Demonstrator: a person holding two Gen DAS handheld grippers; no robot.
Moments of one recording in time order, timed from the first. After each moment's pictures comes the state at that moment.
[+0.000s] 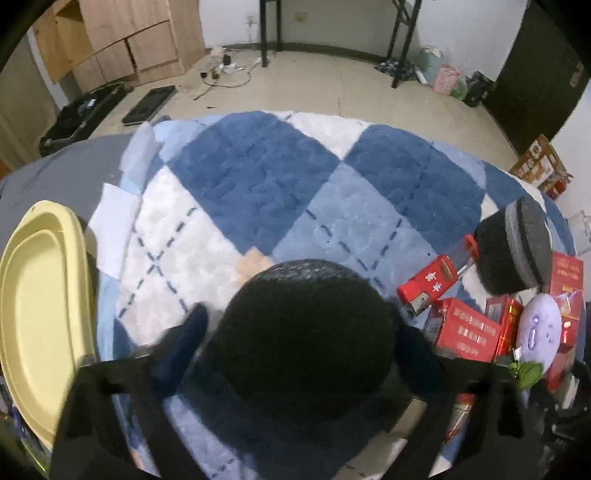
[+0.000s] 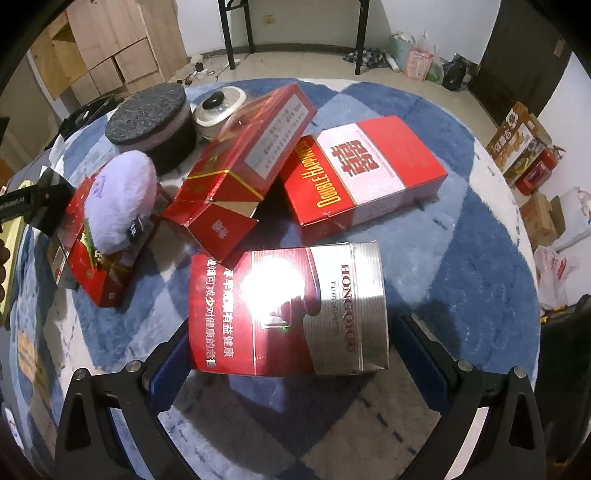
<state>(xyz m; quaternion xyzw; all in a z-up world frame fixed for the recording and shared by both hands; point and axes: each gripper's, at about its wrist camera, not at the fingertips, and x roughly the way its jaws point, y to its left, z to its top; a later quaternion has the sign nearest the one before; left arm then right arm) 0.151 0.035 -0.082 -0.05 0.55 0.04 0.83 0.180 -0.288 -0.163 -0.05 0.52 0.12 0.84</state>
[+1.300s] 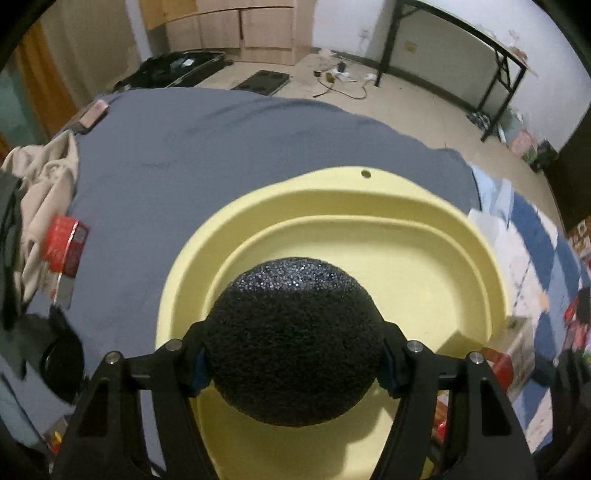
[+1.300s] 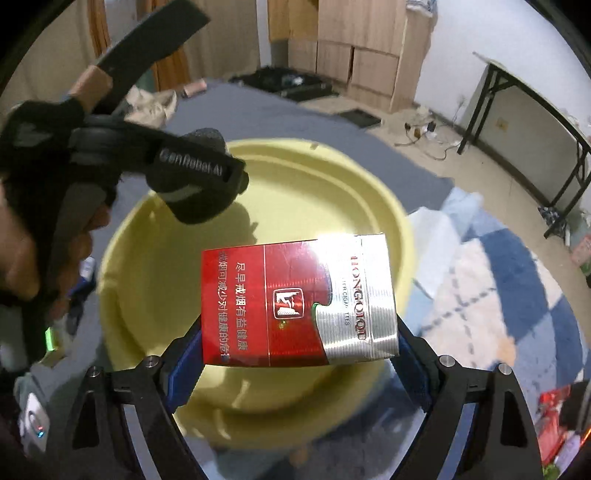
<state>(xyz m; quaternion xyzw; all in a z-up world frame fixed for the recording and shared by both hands) 0.074 0.350 -0.073 -0.12 0.52 0.15 0.83 0.010 0.109 -0.095 -0.26 0.39 0.41 0.78</state>
